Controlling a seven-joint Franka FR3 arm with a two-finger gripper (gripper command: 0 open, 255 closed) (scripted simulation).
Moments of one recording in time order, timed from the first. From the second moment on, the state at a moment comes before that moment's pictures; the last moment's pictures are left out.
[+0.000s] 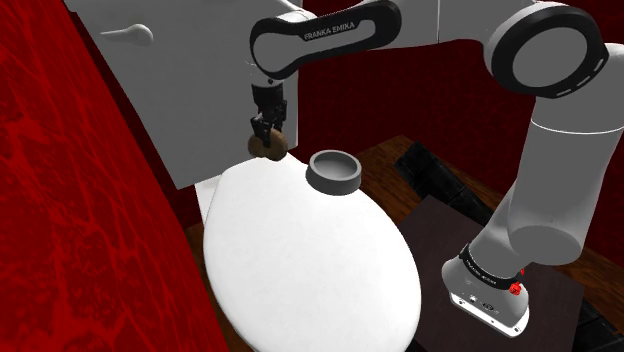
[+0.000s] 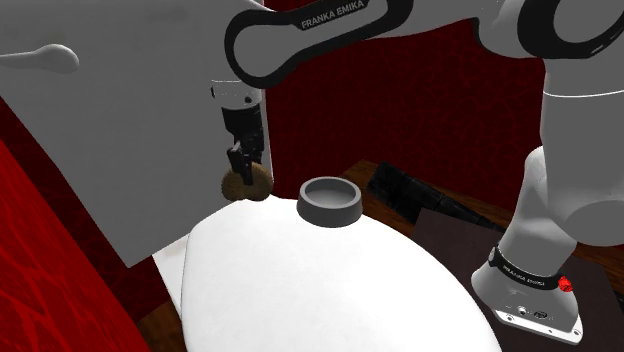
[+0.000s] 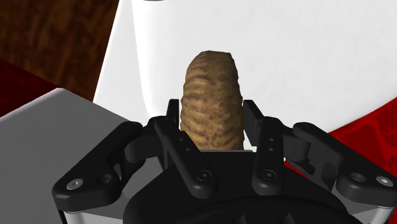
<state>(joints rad) 0.19 0.32 0.22 -1.58 -0.06 1.86 0.03</state>
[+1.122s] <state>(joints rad) 0.15 0.15 0.21 -1.62 -0.02 1.73 -0.02</state>
